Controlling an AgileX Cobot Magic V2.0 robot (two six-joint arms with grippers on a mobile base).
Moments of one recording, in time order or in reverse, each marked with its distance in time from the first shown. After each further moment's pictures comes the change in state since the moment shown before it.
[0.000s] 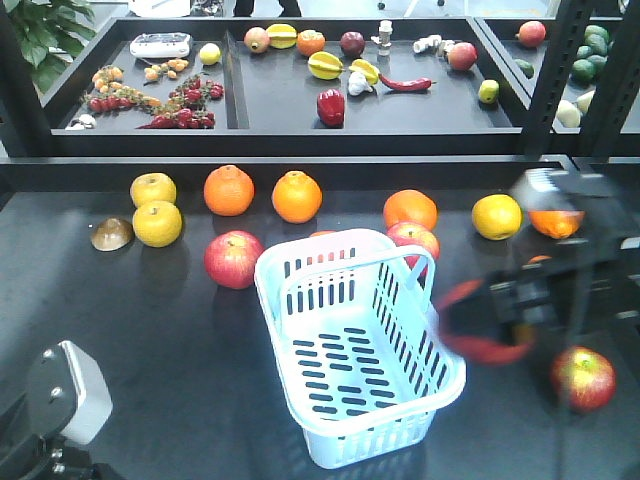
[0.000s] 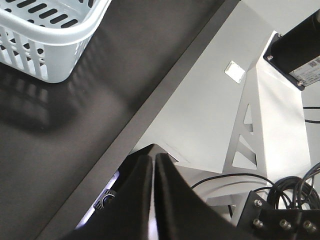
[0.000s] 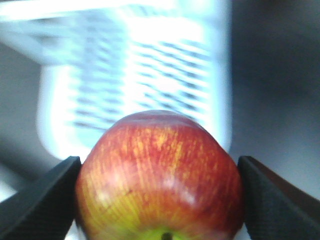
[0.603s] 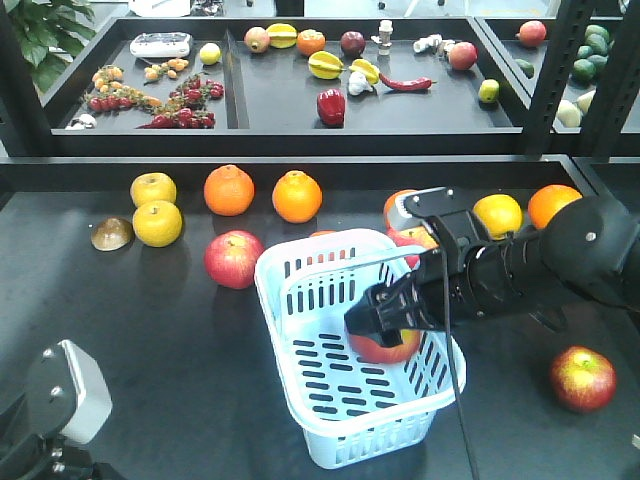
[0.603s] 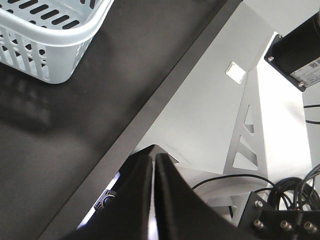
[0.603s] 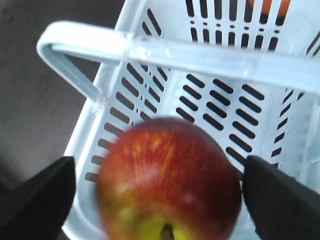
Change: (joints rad) left arm 0.000 0.000 0.000 0.000 -0.002 0.000; right arm 0.252 0.260 -0.045 0.054 -0.339 -0.090
